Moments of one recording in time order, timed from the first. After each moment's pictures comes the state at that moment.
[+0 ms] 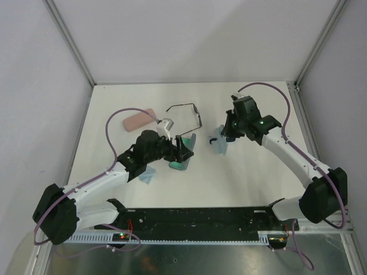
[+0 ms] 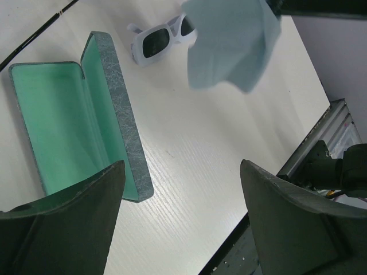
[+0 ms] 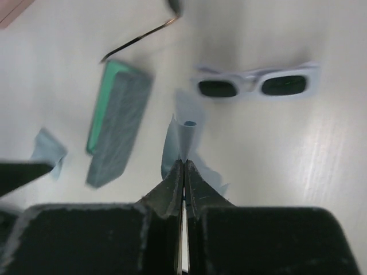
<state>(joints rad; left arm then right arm) -0.68 1.12 0.64 0.06 0.21 -0.54 0.45 1.40 1.20 -0.61 0.03 0.50</state>
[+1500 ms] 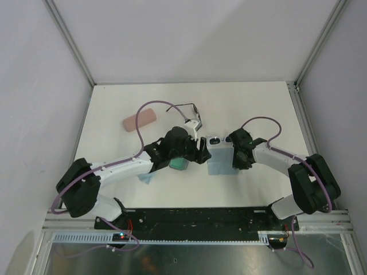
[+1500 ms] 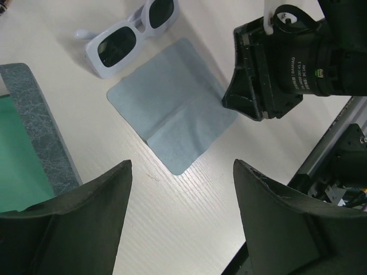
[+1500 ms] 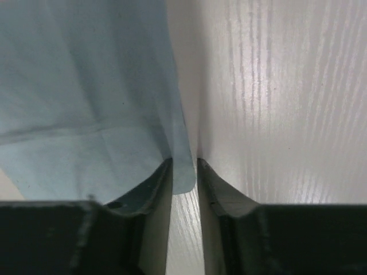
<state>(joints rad) -0.88 1.43 0.87 0.04 0.10 -0.45 0.48 1.47 0.77 -0.54 0.16 0.59</state>
